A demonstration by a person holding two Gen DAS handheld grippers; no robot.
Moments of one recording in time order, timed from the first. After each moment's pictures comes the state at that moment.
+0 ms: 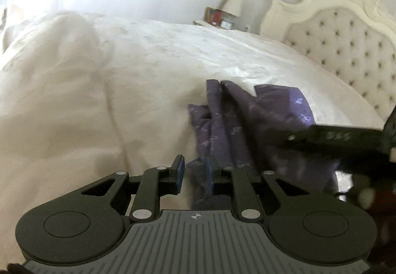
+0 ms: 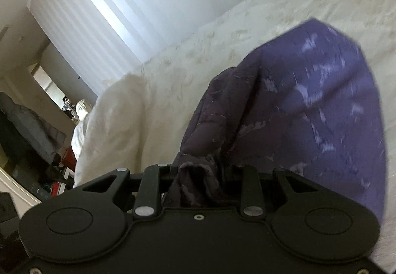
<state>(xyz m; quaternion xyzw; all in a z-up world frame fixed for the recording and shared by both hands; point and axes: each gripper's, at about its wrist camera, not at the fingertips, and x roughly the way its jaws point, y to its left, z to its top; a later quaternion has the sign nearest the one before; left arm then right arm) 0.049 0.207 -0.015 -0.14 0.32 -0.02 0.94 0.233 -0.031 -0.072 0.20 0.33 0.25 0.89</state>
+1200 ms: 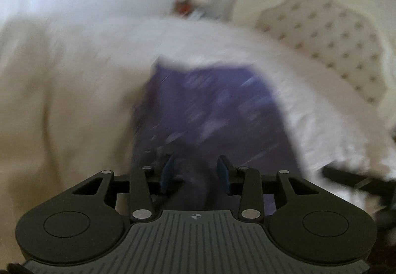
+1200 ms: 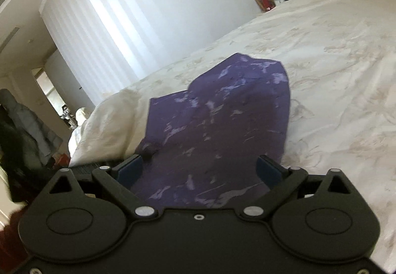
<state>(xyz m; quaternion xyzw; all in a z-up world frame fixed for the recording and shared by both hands) 0.112 0.150 -0.047 -0.12 0.34 -0.08 0.93 0.155 -0.134 -0.068 0.18 0.27 0.24 0.92</state>
